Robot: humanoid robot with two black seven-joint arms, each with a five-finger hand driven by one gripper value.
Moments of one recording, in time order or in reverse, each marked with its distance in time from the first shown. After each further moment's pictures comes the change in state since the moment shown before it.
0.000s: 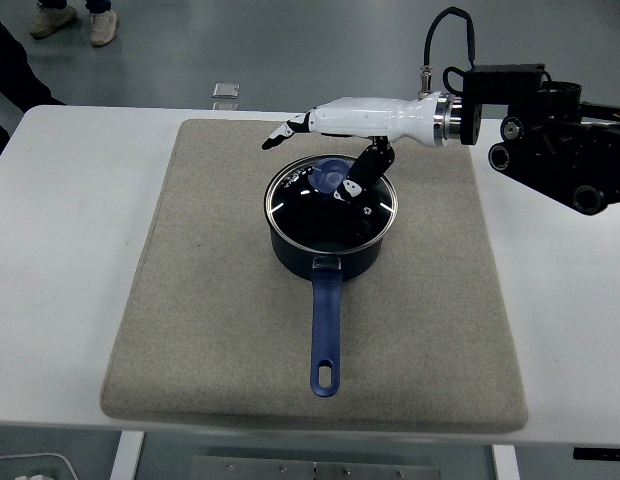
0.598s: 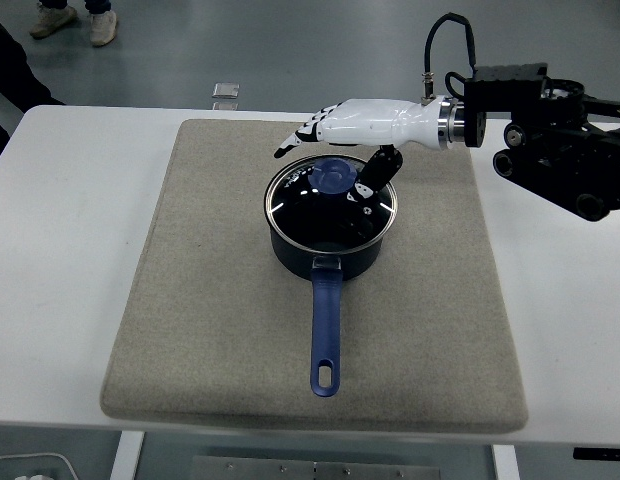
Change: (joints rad) left arm 0.000 0.000 0.000 0.000 0.000 0.000 0.000; right arm -0.002 -0.009 -0.003 -0.002 -0.168 -0.061 0.000
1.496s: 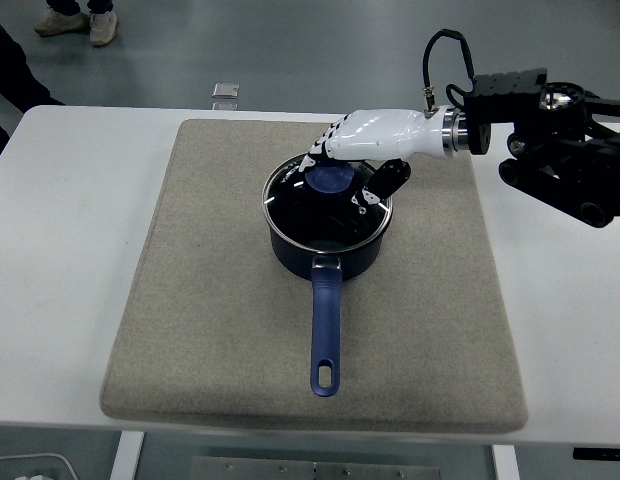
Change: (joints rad) left arm 0.000 0.000 0.000 0.000 0.000 0.000 0.000; right arm 0.003 -0.005 -0.055 0.001 -0.088 -0.034 0.000
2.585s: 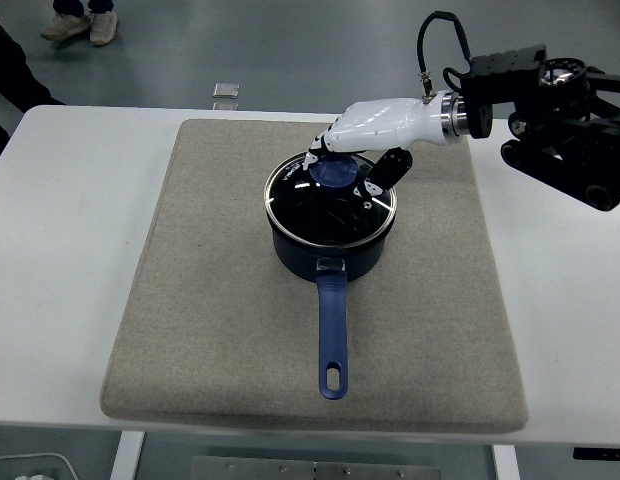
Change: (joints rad) left arm -0.001 0.000 0.000 0.000 0.000 0.000 0.000; right arm 0.073 0.001 -0.010 0.002 0.002 0.069 0.000
